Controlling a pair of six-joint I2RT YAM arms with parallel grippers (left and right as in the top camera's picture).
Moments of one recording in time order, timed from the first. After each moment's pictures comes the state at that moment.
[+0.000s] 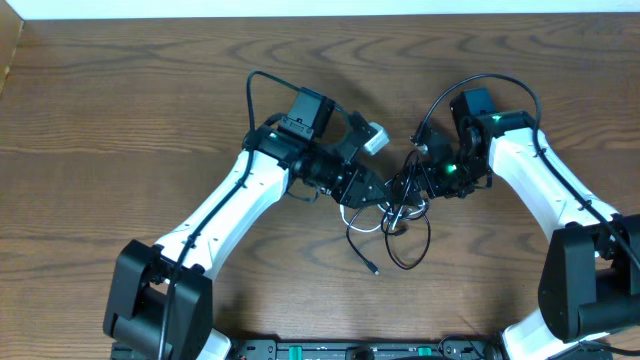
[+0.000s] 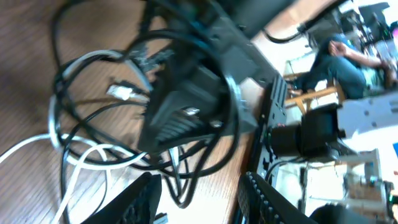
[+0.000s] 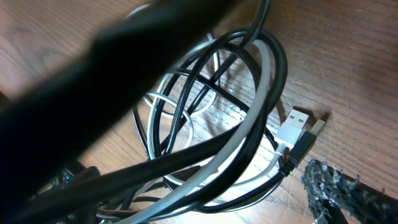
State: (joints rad) left arm -0.49 1.67 1.23 -0.70 0.94 0.14; right arm 0.20 1.75 1.22 -1.01 -0.53 -0.12
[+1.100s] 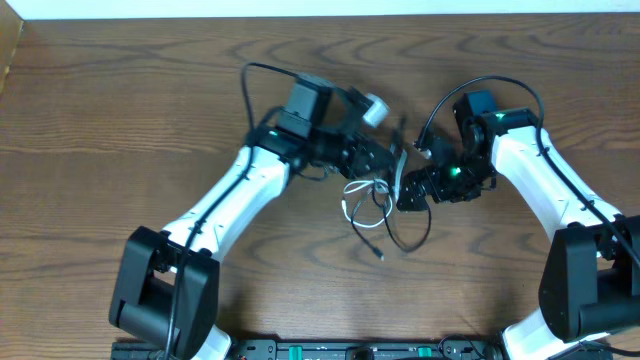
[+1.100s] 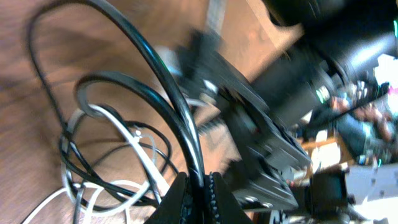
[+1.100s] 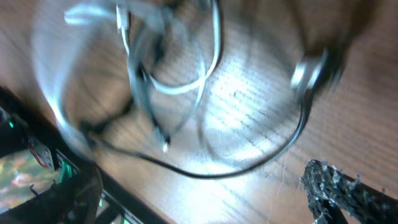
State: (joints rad) left arm -0.44 1.72 1.21 -0.34 0.93 -0.14; right arm 0.19 1.75 1.23 -1.11 -0.49 -0.17
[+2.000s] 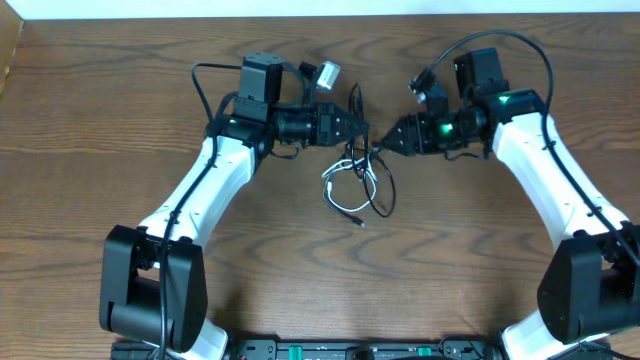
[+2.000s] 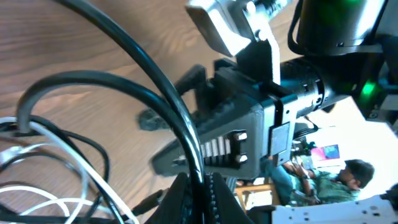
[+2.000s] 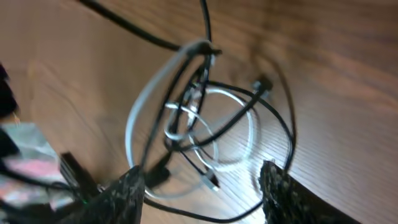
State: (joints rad) left arm -0.28 1.72 1.21 -0.19 1.13 -0.49; right arm 0.22 1.75 1.38 -0.78 -0.66 0.15
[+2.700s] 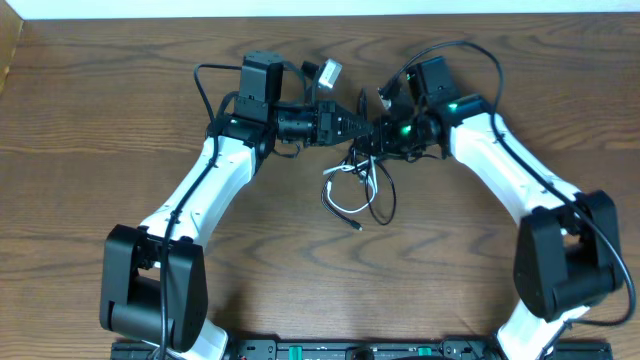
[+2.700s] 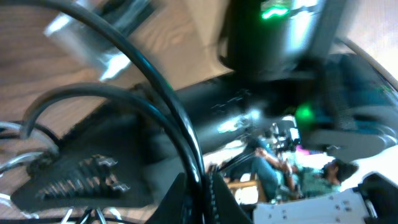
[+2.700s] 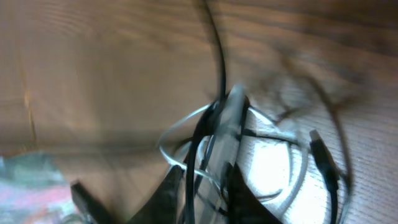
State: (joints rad) left arm -0.28 1.72 1.21 -0.12 1.18 -0.56; right arm 0.35 1.89 1.38 -0.64 -0.57 0.41
